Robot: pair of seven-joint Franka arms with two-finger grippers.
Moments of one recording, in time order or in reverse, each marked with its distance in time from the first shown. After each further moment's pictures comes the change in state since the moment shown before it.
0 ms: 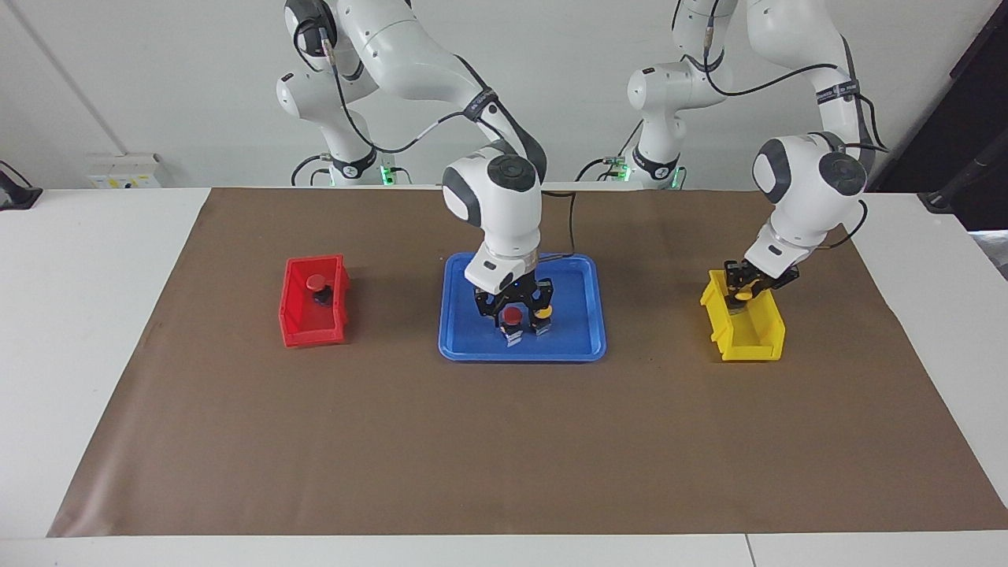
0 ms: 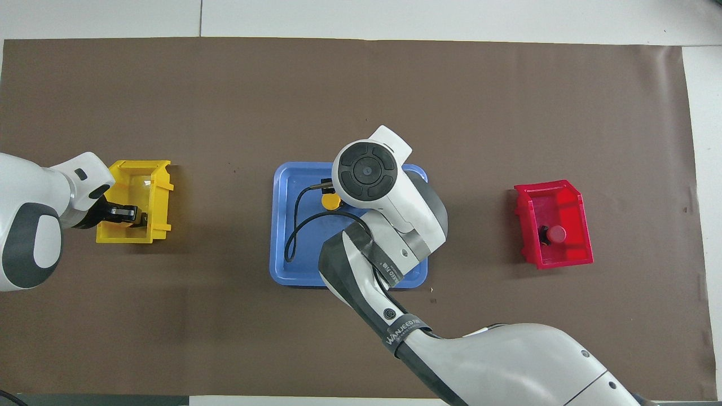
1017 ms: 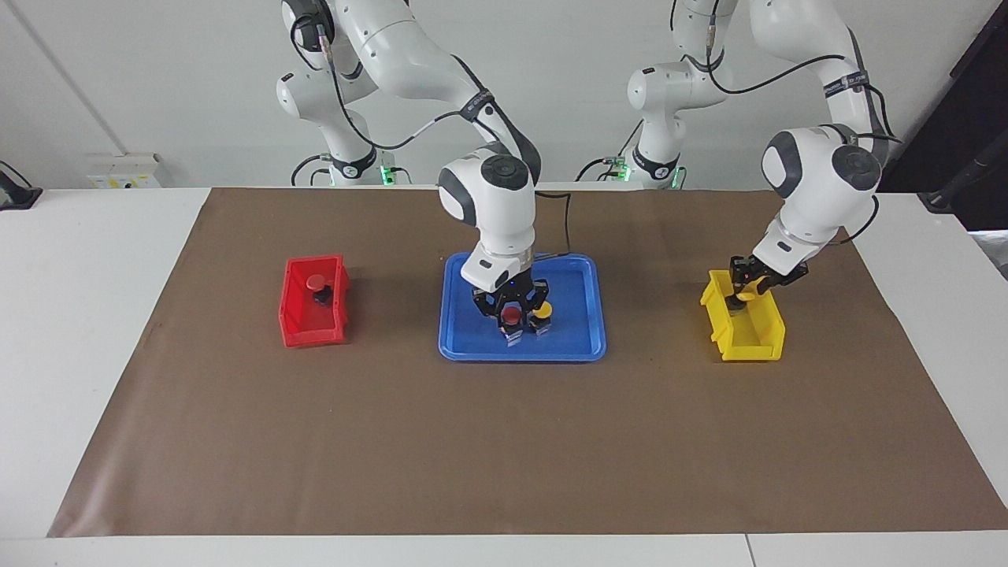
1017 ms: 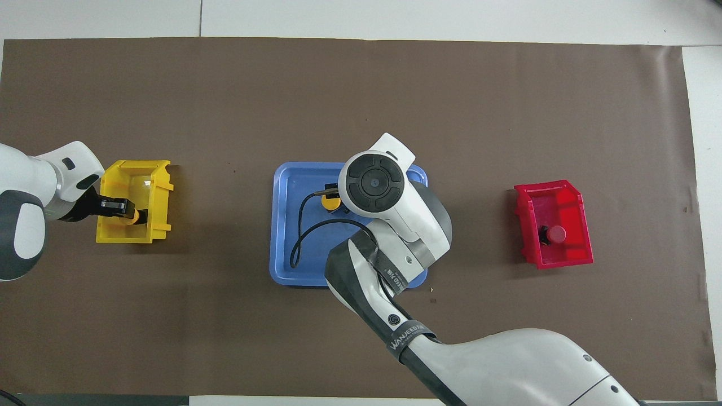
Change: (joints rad) left arm 0.000 -0.004 0.001 0.092 0.000 -0.110 0.001; right arm 0.001 -0.024 0.002 -0.072 0.000 0.069 0.000
